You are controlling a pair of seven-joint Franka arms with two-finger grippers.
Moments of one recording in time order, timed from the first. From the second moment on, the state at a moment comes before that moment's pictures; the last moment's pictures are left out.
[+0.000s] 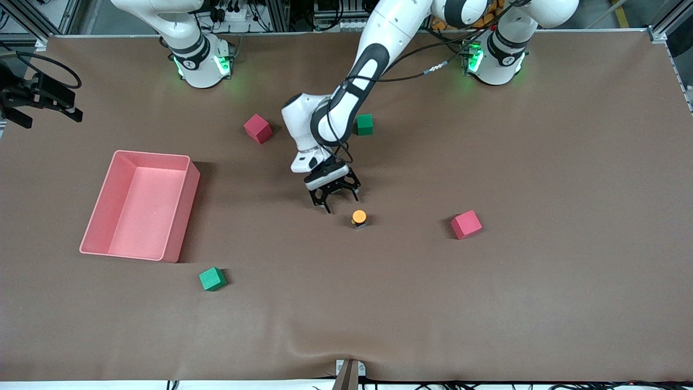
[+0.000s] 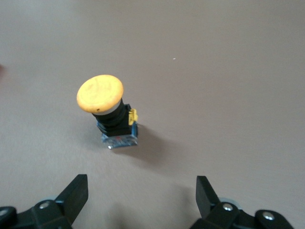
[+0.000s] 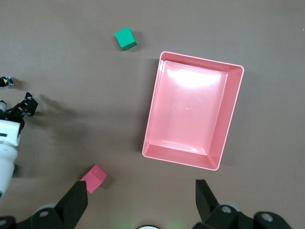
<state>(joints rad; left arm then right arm) -1.25 1.01 0.32 -1.26 0.55 2.16 -1.76 0.00 -0.04 -0.01 -1.47 0.05 1.41 -0.10</state>
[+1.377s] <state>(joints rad) -0.81 0.40 0.35 -1.26 0.06 1.79 -0.87 -0.06 -0.03 -0.02 -1.48 0.05 1.35 -0.10</state>
